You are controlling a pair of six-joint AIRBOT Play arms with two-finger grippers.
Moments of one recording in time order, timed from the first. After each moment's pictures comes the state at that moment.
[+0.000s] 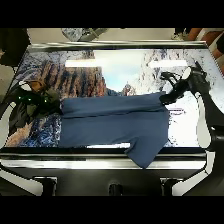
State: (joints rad) left arm 0.19 -1.79 1.48 1.15 -1.47 -1.41; right arm -0.11 -1.85 1.74 -1.43 1.44 1.08
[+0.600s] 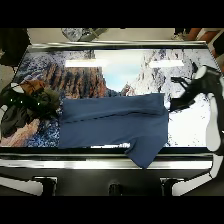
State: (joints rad) left arm 0.24 -1.65 1.36 1.21 -1.53 -1.47; right arm -0.24 -1.77 1.71 -1.41 1.70 1.05
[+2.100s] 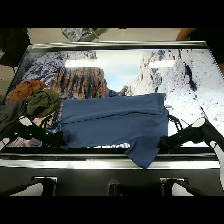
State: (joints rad) left arm 0.20 -1.33 0.68 1.13 -1.25 -1.39; right arm -0.33 -1.29 0.66 -1.12 1.26 0.97
